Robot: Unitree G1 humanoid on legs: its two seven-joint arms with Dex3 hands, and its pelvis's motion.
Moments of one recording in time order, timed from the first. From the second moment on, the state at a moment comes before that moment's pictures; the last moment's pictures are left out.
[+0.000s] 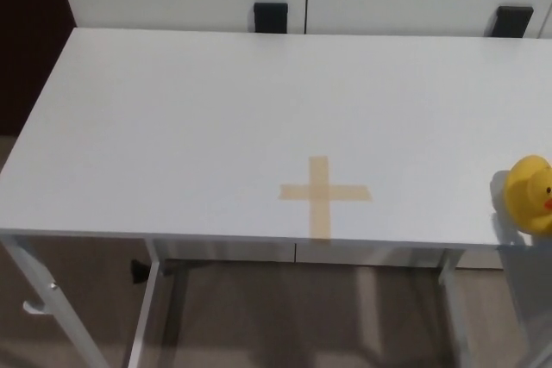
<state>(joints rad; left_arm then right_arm) -0.12 0.58 0.01 1.30 0.18 -0.04 0.00 -0.48 -0.50 -0.16 0.86 0.06 -0.05 0.12</state>
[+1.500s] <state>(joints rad) -0.14 0.56 -0.01 1.30 0.18 -0.04 -0.01 -0.53 -0.18 -0.06 0.85 -0.05 -0.11 -0.16</state>
